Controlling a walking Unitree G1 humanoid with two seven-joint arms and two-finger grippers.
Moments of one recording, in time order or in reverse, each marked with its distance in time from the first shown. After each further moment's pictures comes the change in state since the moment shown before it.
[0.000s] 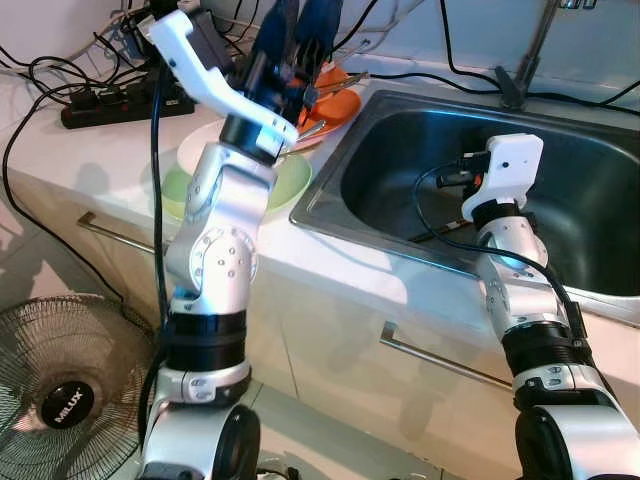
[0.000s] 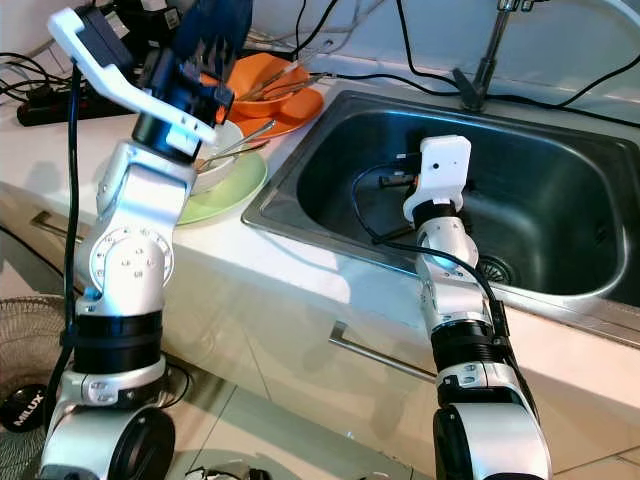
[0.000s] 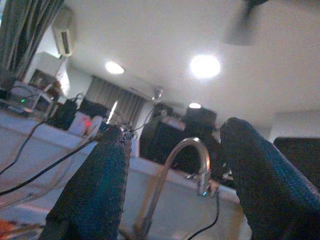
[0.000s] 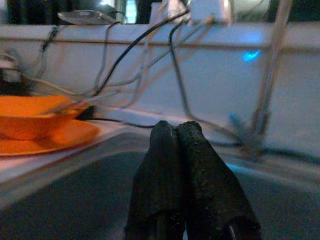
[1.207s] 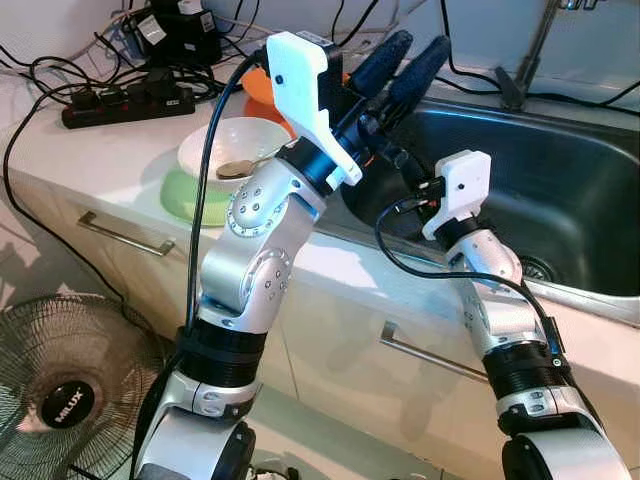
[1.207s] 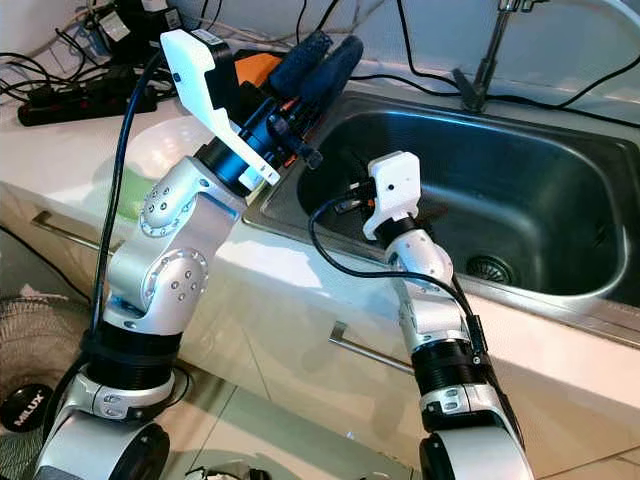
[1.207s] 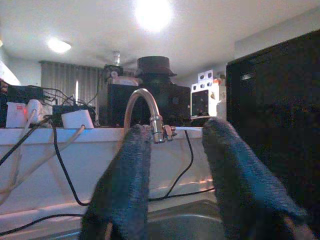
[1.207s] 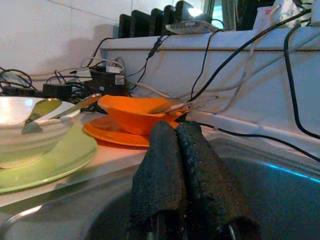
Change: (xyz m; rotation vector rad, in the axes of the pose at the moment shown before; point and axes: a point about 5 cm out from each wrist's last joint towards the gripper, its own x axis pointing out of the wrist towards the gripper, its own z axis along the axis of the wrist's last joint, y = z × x) left arm 0.006 -0.046 -0.034 0.199 0.172 -0.265; right arm -0.018 0.047 0.004 0.171 -0.021 0.363
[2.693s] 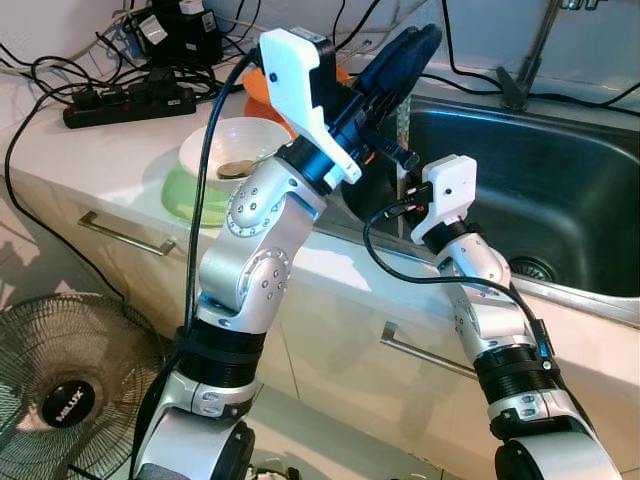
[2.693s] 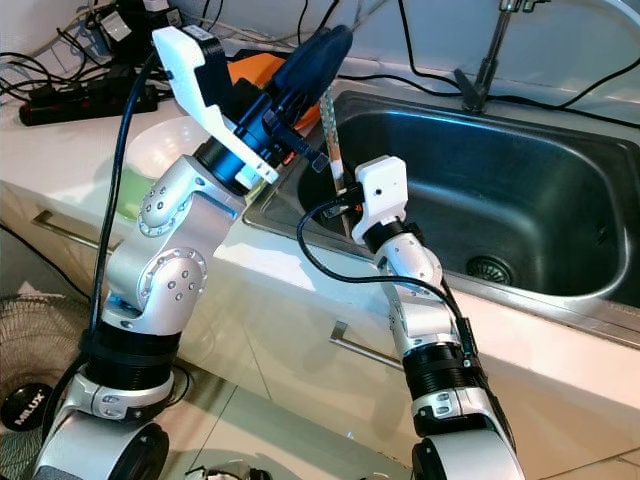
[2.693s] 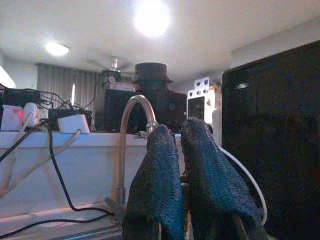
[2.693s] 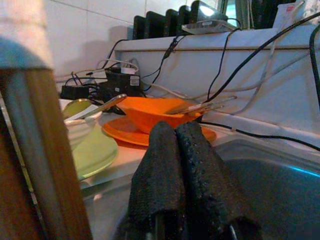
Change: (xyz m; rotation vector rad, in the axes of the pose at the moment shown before) left arm 0.000 -0.001 0.003 -0.028 -0.024 -0.009; right arm 0.001 0.015 -0.001 0.027 -0.009 0.049
